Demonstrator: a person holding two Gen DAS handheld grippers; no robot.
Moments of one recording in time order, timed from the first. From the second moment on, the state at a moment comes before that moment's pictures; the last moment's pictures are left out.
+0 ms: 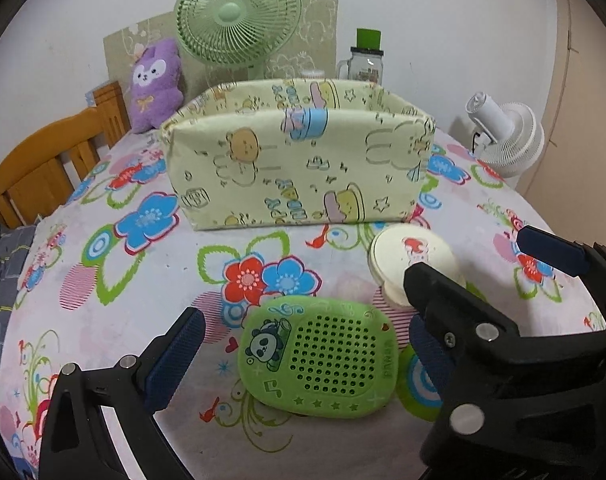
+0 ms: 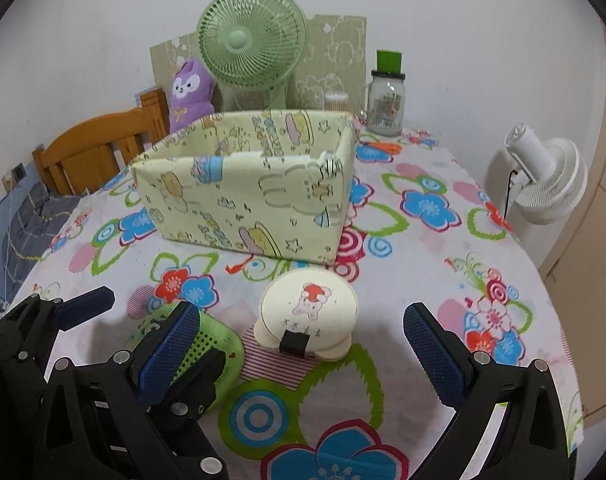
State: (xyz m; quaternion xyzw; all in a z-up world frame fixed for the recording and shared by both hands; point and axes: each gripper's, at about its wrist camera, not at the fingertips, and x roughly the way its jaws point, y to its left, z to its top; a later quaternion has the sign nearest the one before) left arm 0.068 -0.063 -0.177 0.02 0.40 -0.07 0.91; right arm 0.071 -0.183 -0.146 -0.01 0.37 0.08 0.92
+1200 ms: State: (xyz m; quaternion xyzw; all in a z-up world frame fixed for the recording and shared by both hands) left arm 0.086 -0.068 -0.199 0.06 0.43 -0.10 0.90; right arm 0.100 -0.181 -0.179 -0.02 0.43 0.06 0.90
